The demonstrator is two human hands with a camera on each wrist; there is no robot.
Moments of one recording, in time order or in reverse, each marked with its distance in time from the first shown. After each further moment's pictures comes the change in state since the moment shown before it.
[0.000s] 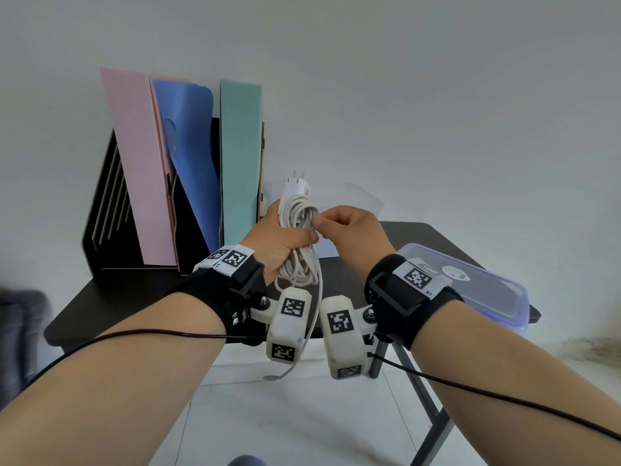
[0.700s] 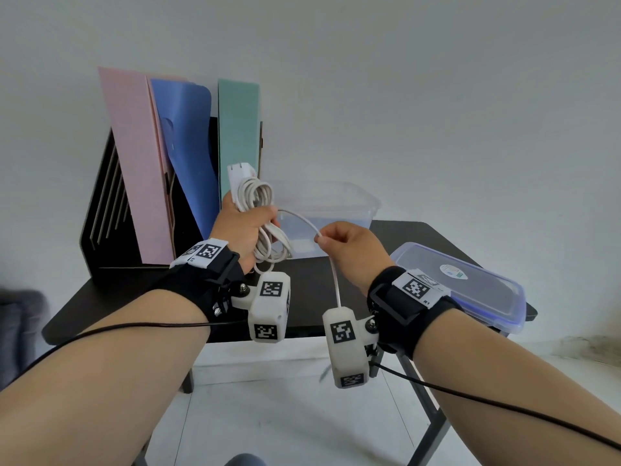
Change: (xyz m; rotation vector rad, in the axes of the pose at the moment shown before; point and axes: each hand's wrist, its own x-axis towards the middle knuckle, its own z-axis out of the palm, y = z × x) left_hand 0.008 0.006 -0.028 -0.126 0.317 0.116; right_hand -0.006 0.024 -0.003 -0.141 -0.062 0.035
